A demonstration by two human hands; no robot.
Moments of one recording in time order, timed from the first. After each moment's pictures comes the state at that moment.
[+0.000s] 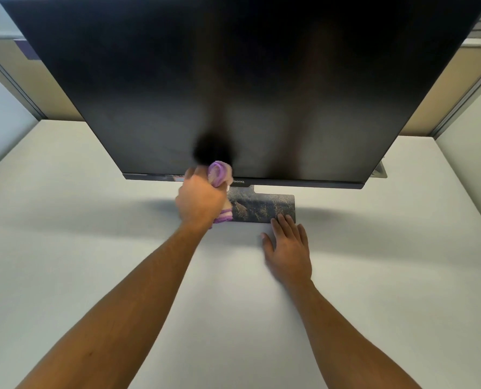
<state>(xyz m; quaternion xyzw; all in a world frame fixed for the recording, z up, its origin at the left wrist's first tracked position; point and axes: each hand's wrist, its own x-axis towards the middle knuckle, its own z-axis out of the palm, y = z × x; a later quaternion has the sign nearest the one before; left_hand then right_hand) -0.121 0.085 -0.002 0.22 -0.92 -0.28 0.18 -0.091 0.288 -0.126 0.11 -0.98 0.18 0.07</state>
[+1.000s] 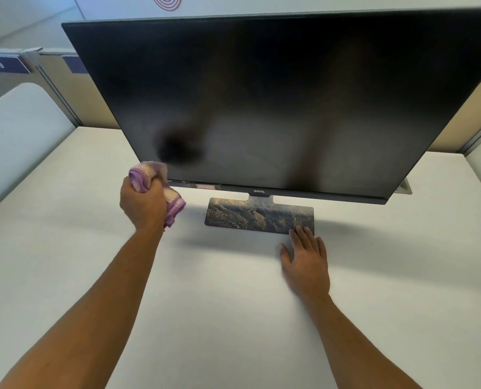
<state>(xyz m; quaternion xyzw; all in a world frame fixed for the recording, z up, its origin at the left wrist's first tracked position) -0.093 -0.039 -0.002 0.40 -0.70 -0.46 0.37 -0.090 0.285 -0.123 0.10 -0.97 0.20 0.09</state>
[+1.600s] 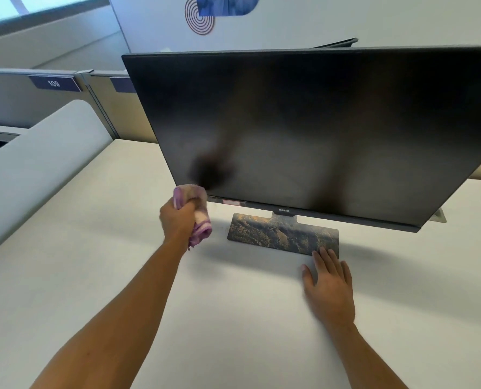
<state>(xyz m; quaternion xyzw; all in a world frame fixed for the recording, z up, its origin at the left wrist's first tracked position) -0.092 -0.044 -0.013 0.41 -0.67 -0.55 0.27 -0.088 0.284 -0.115 0.09 -0.97 0.20 0.07</state>
